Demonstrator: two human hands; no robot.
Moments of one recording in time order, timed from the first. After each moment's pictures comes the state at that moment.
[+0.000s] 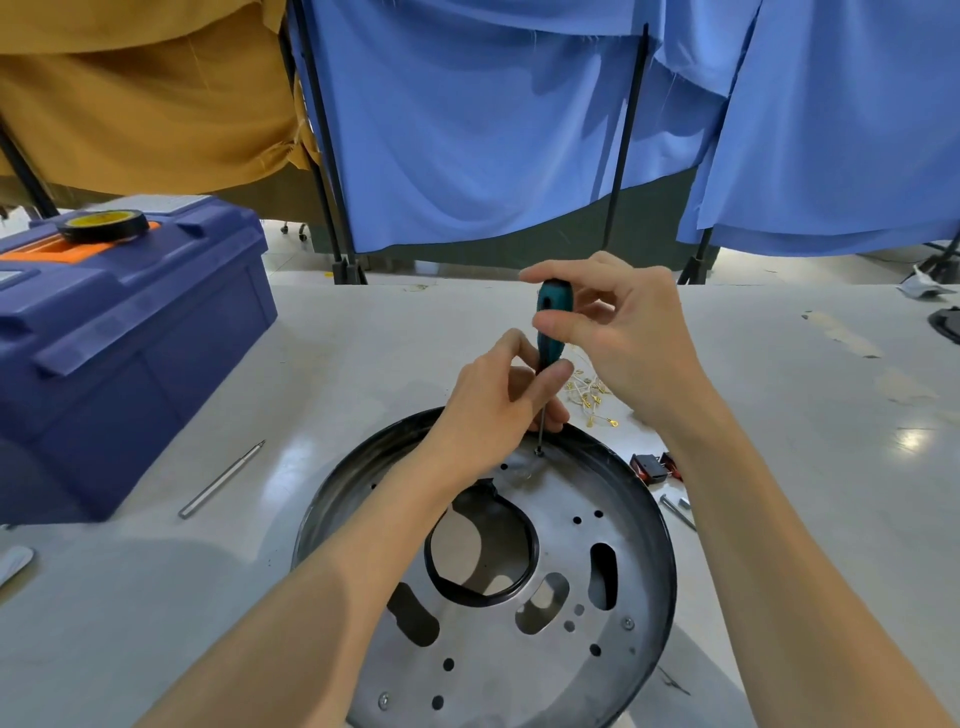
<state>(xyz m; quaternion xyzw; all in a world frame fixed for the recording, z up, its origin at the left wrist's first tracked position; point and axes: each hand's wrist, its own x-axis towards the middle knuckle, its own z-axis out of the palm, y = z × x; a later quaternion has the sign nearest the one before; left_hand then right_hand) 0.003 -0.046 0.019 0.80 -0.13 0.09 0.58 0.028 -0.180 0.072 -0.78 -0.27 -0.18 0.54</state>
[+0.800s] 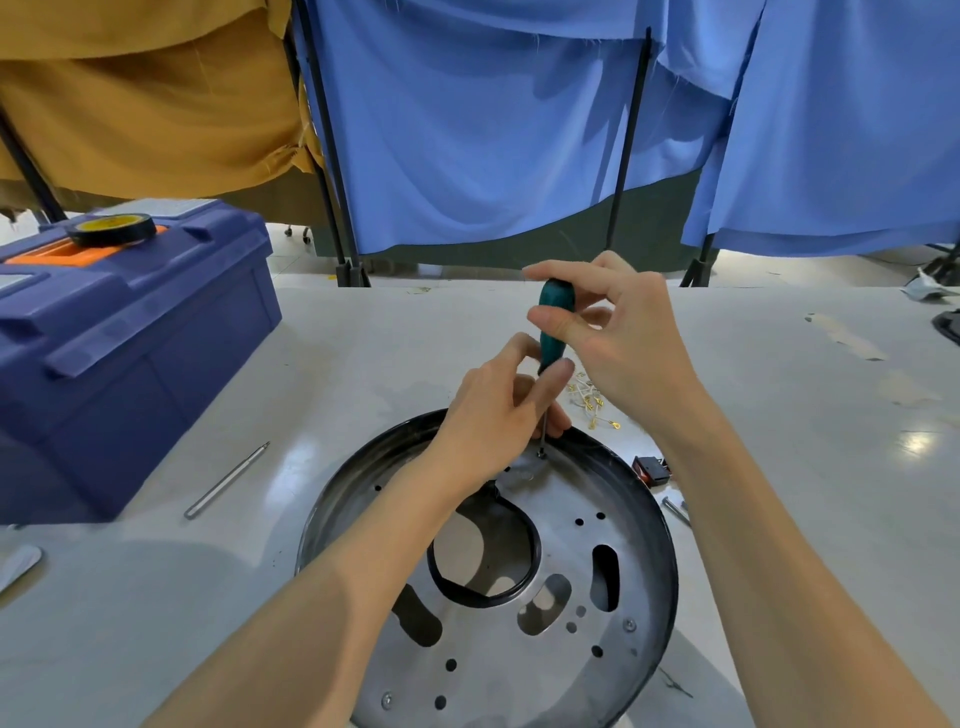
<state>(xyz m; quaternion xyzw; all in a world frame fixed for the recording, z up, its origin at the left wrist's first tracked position) 0.003 -0.048 0.016 0.82 -0.13 0.11 0.54 0.026 -0.174 0.071 -0.79 -0.26 -0.19 0.53</state>
